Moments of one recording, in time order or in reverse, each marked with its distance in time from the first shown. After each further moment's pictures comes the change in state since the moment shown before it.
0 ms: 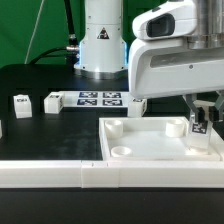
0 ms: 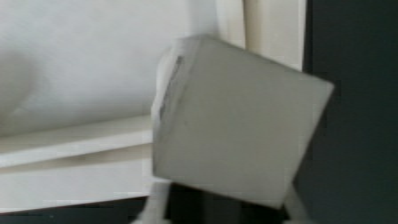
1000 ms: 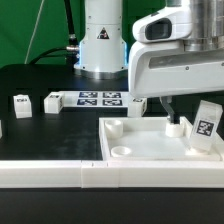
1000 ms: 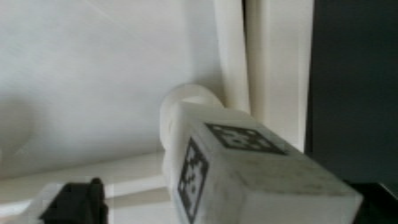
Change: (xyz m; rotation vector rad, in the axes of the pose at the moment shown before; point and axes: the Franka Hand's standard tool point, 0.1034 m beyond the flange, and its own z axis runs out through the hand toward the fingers) arm -0.021 0.000 0.007 -0.010 0.019 0.012
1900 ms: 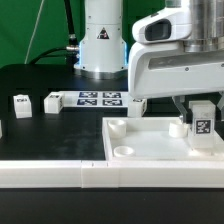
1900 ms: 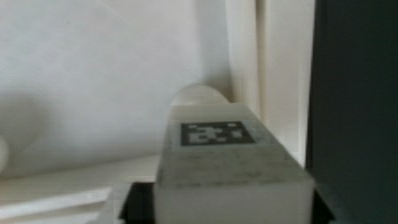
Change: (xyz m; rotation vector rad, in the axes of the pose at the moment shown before) arm 0.001 0.001 0.001 0.000 -0.001 0.021
